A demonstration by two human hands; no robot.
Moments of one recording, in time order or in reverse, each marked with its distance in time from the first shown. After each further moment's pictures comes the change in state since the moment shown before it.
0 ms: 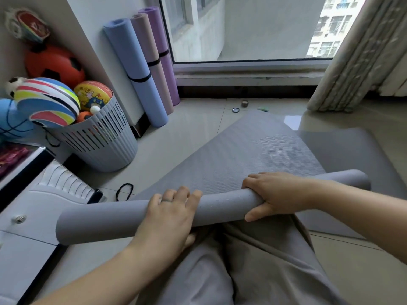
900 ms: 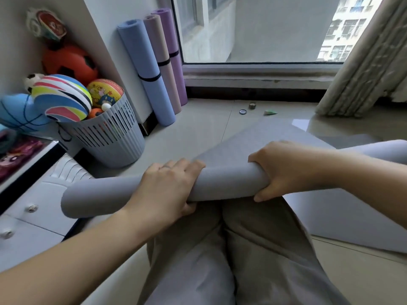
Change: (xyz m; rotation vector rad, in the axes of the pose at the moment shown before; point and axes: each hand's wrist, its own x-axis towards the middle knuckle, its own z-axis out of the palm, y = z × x) left_hand 0.021 -0.016 -0.052 0.010 0.132 -0.052; right_hand -0.014 -0.017 -0.062 -0.159 0.190 0.026
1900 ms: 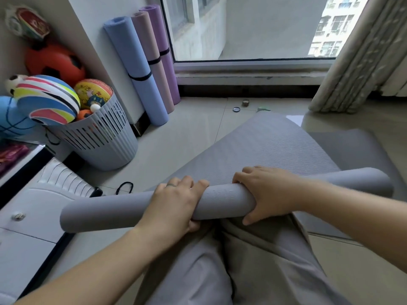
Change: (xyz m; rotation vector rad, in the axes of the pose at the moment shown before) left_hand 0.000 0.018 0.043 -0.043 -0.169 0.014; right_hand 0.008 -0.013 0.053 0.049 -0.133 0.087
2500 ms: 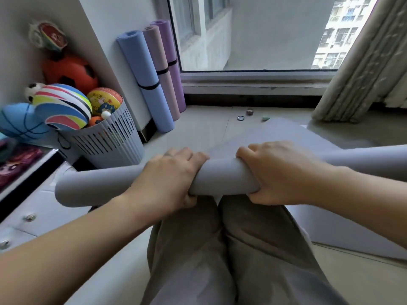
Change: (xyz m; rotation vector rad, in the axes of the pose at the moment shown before) left_hand 0.006 -0.015 -0.076 0.044 0.080 0.015; right_hand -0.025 -0.014 -0.055 -0.229 0.405 -0.079
